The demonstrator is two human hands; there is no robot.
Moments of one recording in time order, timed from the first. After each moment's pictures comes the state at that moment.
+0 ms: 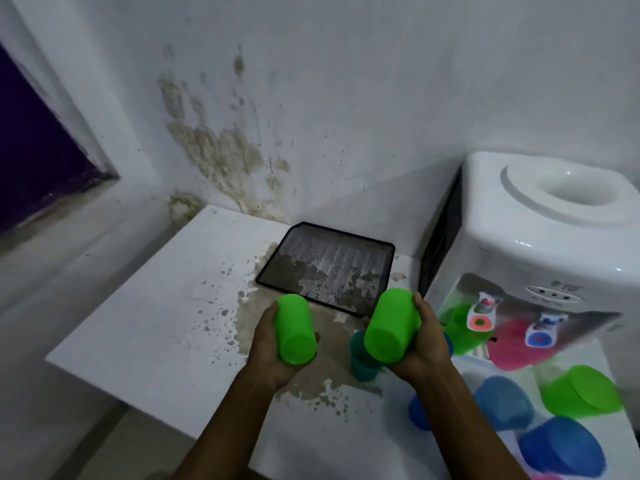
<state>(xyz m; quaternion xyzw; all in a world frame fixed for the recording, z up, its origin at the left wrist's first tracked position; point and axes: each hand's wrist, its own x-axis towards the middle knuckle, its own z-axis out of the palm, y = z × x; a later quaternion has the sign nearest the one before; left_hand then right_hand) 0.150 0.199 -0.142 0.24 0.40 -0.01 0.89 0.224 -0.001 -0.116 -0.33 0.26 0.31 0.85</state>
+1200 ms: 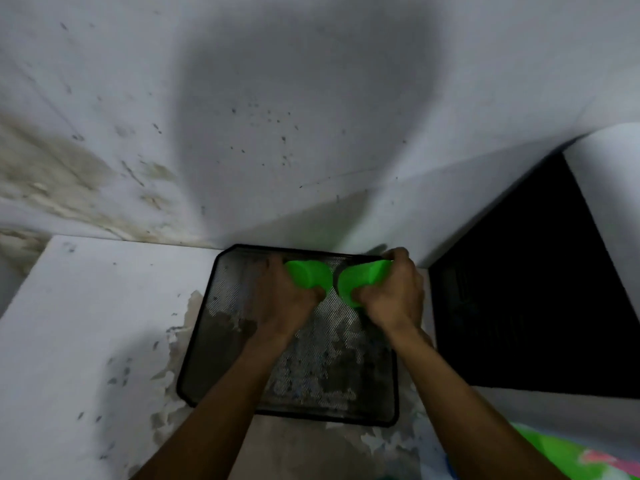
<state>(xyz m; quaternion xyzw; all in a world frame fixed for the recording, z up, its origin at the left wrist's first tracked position) 0.482 0.256 -0.223 0.87 0.23 0.00 0.44 0.499 0.103 -0.203 -0.91 0.18 0.05 0.37</state>
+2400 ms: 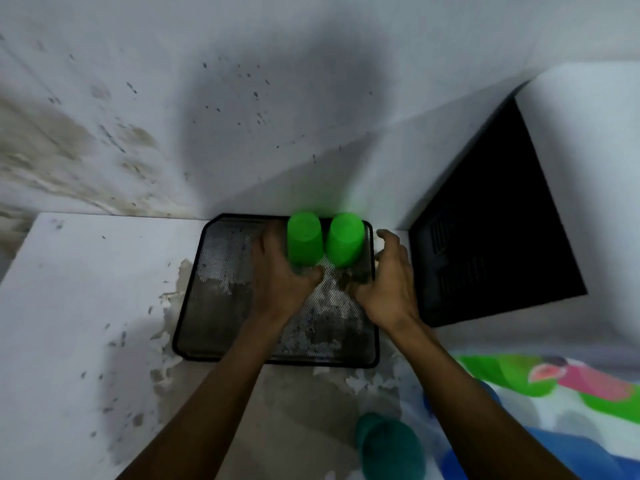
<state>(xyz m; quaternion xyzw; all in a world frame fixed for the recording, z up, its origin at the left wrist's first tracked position) 0.441 0.238 -0.231 0.87 0.12 0.08 0.46 0.441 0.072 -0.207 -0.92 0.07 0.03 0.38</state>
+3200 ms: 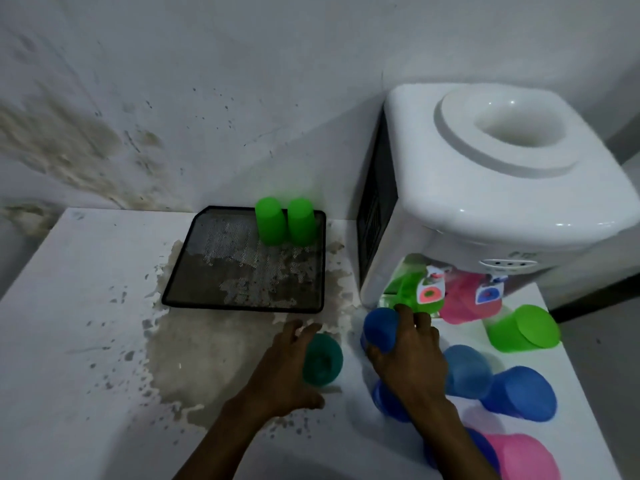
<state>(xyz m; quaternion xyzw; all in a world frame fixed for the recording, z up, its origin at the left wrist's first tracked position) 0.226 0.147 -0.199 0.91 -0.04 -0.24 0.34 0.241 -0.055 -0.169 -0.97 0.11 0.07 0.20</state>
